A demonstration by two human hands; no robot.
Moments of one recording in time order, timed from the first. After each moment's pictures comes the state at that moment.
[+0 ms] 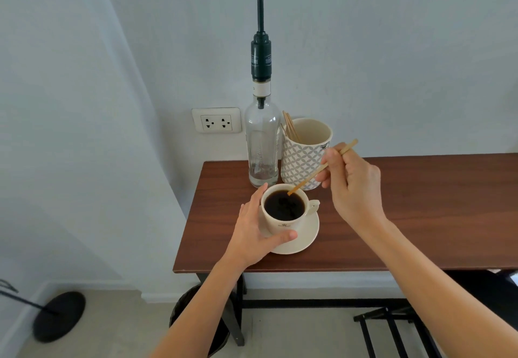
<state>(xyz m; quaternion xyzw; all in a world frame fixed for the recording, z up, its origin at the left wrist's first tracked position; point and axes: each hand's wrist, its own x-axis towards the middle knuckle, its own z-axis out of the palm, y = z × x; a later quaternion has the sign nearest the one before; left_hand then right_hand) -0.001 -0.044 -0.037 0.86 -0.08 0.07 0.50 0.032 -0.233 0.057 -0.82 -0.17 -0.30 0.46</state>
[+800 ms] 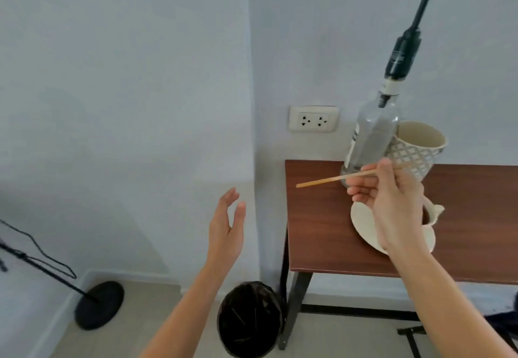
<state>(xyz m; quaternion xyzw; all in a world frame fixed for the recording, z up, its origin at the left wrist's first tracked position) -0.036 0.191 -0.062 0.80 0.12 0.20 0.56 -0.012 -0.053 0.060 -0.65 0.05 -0.14 0.75</state>
